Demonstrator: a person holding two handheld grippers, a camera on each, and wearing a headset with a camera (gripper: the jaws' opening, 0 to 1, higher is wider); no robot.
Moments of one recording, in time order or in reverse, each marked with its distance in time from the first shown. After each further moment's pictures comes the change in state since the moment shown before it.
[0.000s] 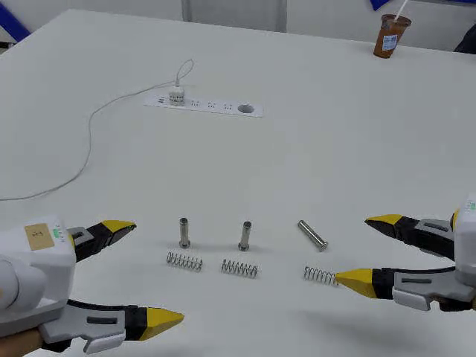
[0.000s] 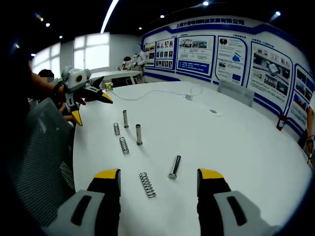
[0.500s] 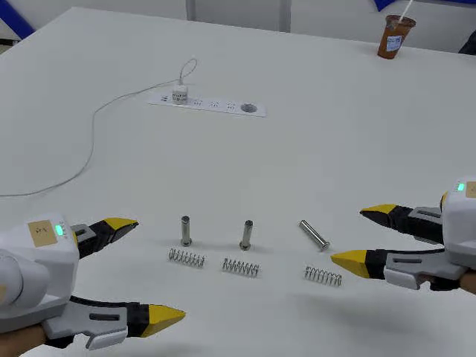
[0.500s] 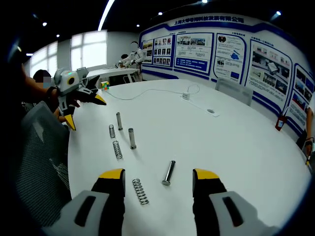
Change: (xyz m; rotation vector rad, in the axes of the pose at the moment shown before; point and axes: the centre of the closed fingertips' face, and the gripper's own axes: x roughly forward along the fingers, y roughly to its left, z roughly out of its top) left arm 0.000 0.001 -0.001 -0.002 -0.001 0.009; right arm 0.012 -0.015 0.010 0.005 0.028 -0.019
